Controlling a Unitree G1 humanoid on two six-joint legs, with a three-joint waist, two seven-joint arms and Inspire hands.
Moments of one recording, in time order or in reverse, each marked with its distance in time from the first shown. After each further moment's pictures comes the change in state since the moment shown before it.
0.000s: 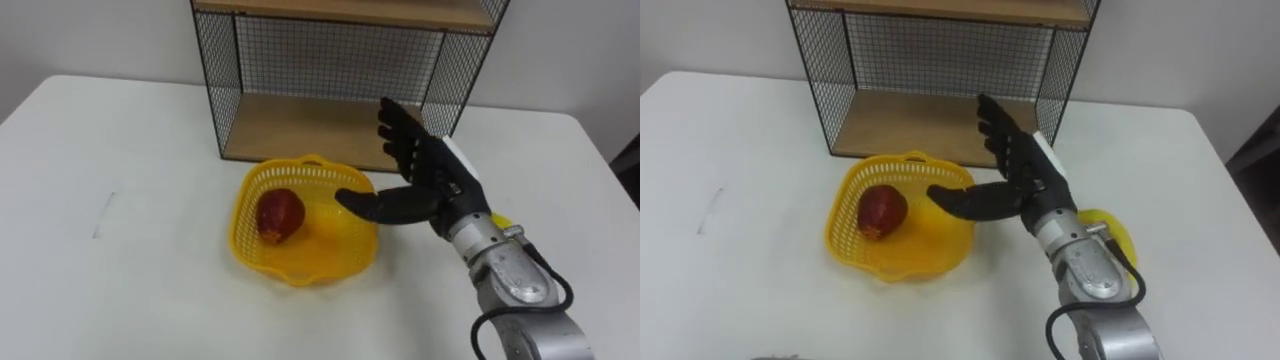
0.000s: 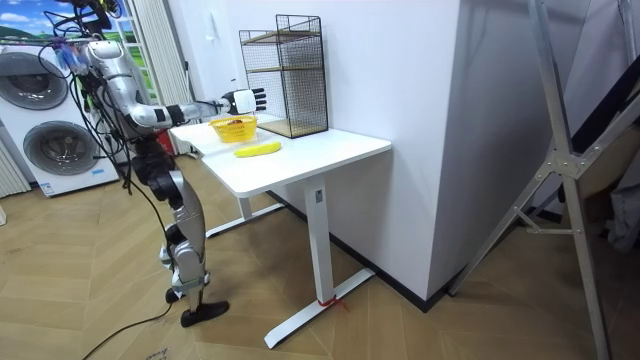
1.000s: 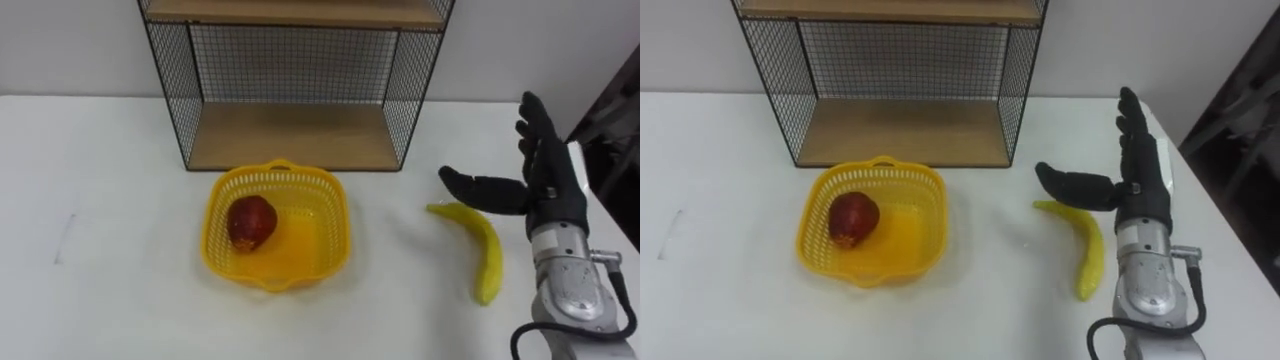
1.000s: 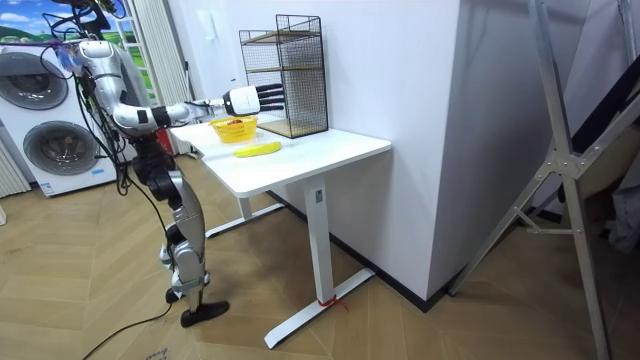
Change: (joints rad) left arm 0.033 0.003 0.080 -0.024 -0.010 -0.006 0.037; right arm 0.084 -0.044 -0.157 0.050 -0.221 -0.004 -0.335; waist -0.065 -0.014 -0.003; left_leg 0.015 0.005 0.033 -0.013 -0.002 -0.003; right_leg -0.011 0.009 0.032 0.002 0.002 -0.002
